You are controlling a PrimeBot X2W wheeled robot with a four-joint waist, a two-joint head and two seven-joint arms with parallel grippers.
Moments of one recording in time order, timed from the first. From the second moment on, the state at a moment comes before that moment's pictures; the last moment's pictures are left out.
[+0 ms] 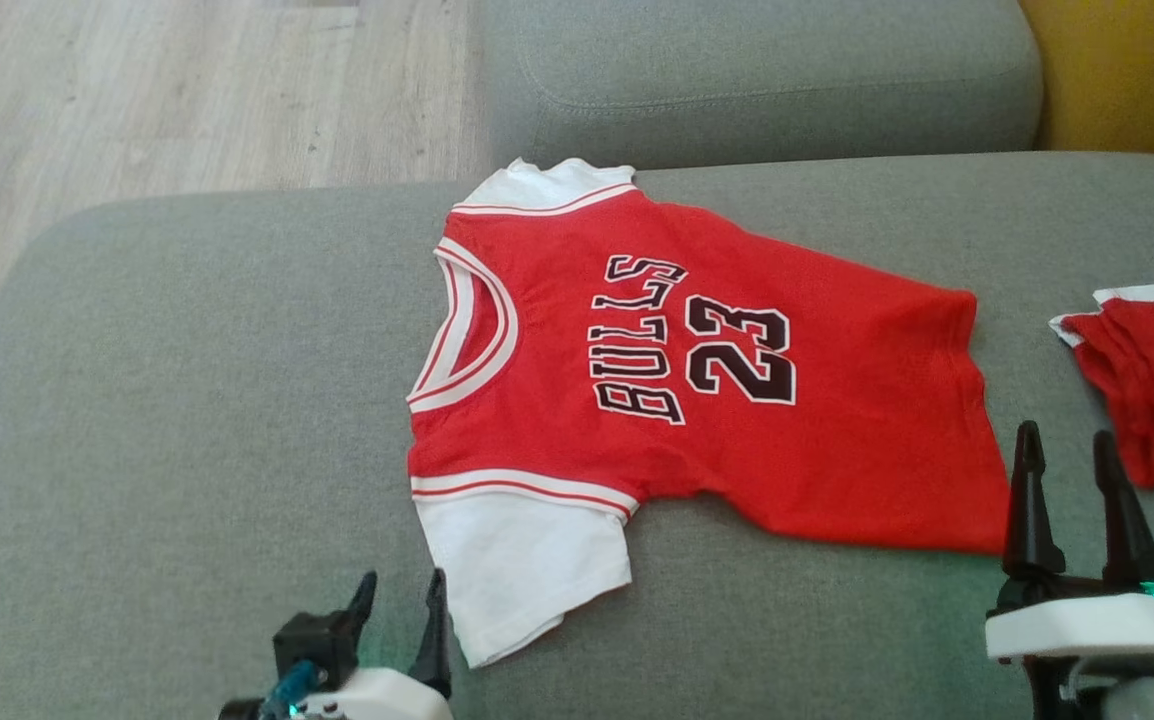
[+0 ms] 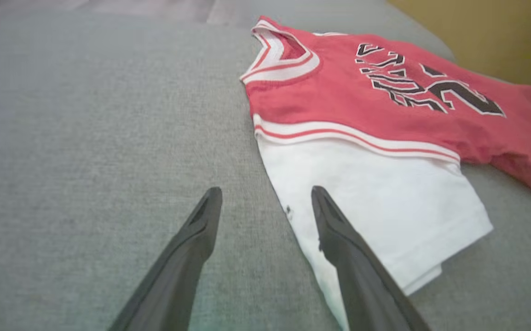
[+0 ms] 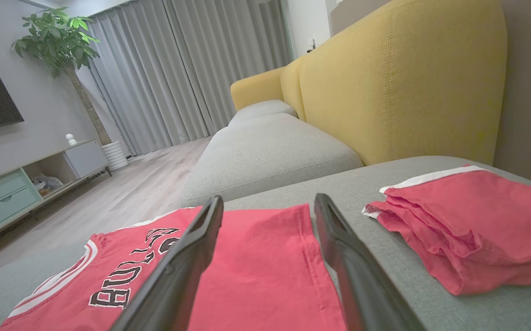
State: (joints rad) left arm -0.03 0.08 -0.39 0.45 -0.41 0.11 -0.08; right arm 0.06 -0.04 -0.10 0.18 0.28 0.13 -0.25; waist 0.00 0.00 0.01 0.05
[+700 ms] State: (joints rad) left arm -0.03 0.08 -0.48 0.43 -0.43 0.09 0.11; right arm 0.04 -0.04 -0.11 0.20 0.28 0.13 -0.25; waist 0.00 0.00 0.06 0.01
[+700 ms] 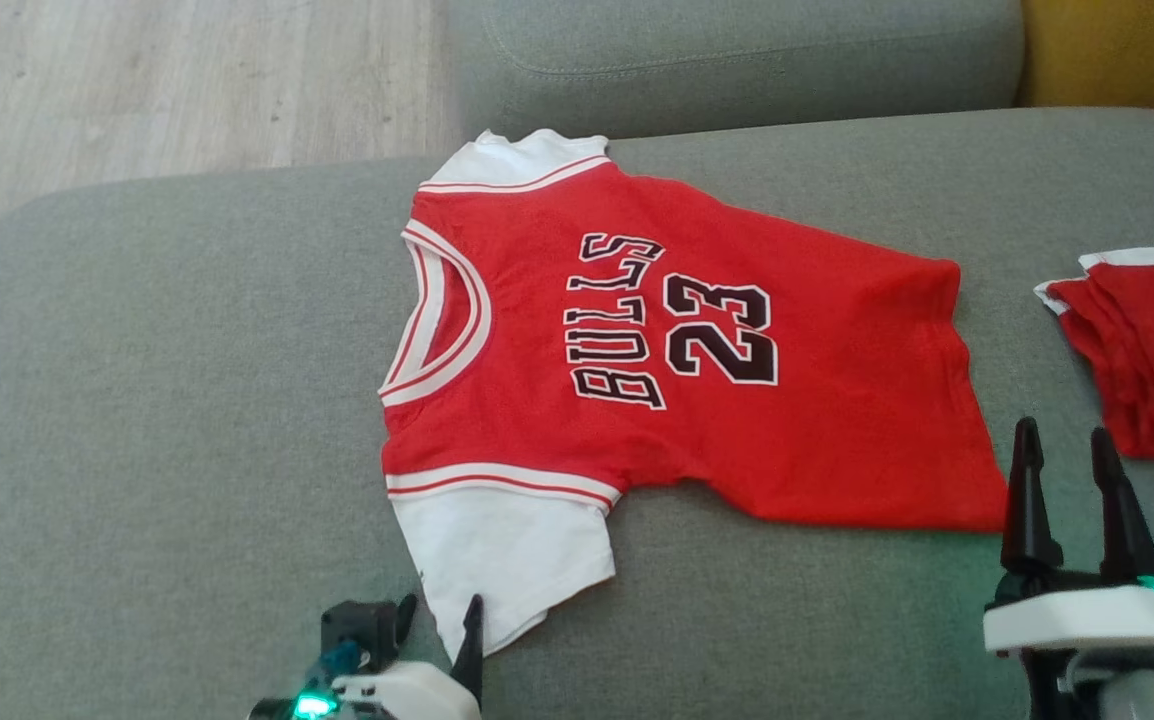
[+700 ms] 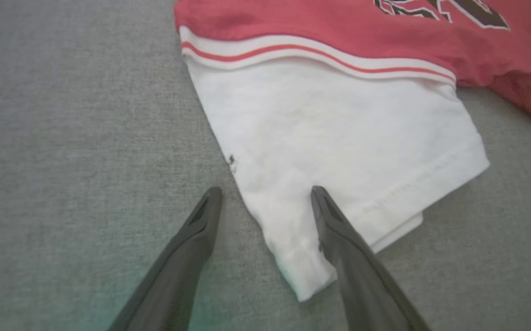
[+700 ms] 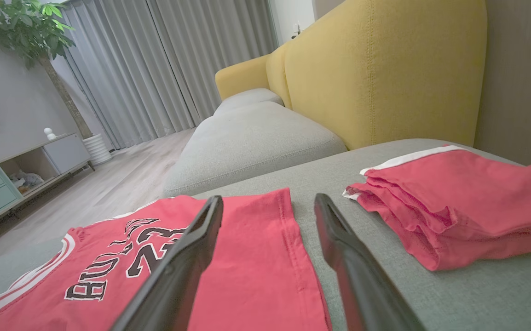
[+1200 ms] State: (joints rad) left arm -0.04 0.09 -0.48 0.39 -0.44 0.08 0.04; right arm 0.02 -0.04 -0.12 0.21 0.28 0.13 -0.25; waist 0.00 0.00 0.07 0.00
